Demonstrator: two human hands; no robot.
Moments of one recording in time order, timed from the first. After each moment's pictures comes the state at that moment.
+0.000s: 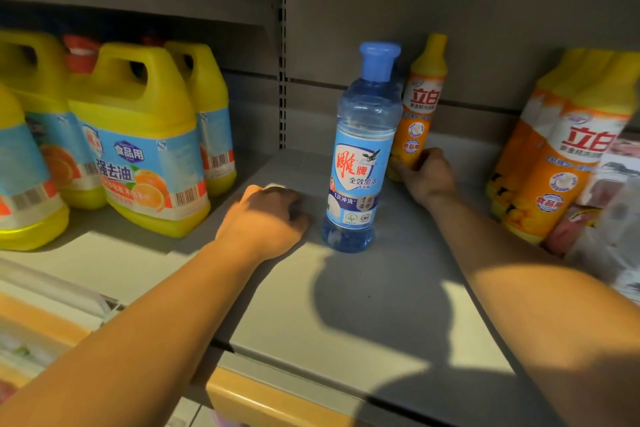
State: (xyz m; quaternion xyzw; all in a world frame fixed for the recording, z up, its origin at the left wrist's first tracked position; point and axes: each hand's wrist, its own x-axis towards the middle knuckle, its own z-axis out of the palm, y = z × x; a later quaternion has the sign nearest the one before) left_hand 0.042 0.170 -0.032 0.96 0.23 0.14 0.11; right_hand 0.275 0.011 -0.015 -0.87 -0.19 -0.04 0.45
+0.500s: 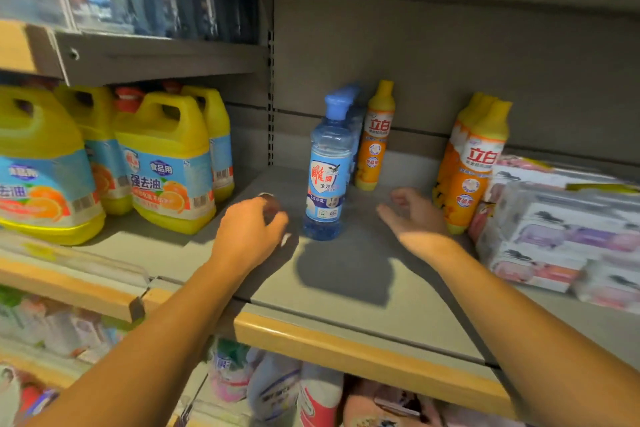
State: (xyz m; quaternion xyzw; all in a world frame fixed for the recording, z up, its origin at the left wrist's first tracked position) left_hand -0.017 0.121 -0.015 0.89 0.25 0.31 0.22; right_hand 0.157 -0.088 0.002 -0.87 -0.27 -0.09 0.39
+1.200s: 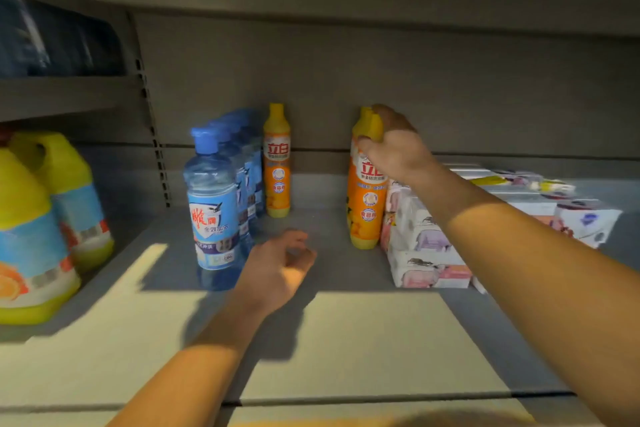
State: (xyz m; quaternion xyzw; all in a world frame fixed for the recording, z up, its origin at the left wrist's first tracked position) left_hand 0.084 -0.006 -0.001 0.89 0.08 0.23 0.39; right_hand 0.235 -0.161 0.134 -0.87 -0.27 -0.22 0.34
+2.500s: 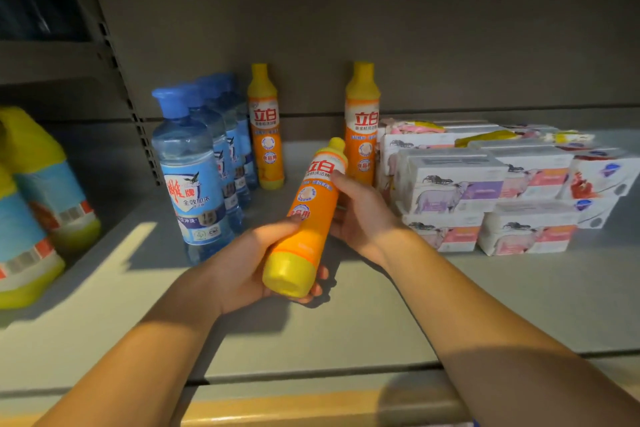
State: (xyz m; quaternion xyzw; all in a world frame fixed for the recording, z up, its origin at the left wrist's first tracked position) left_hand 0.063 -0.005 0.010 0.59 0.09 -0.16 0.79; right_hand 0.198 -0.132 -0.007 -0.50 -0.13 0.24 0.82
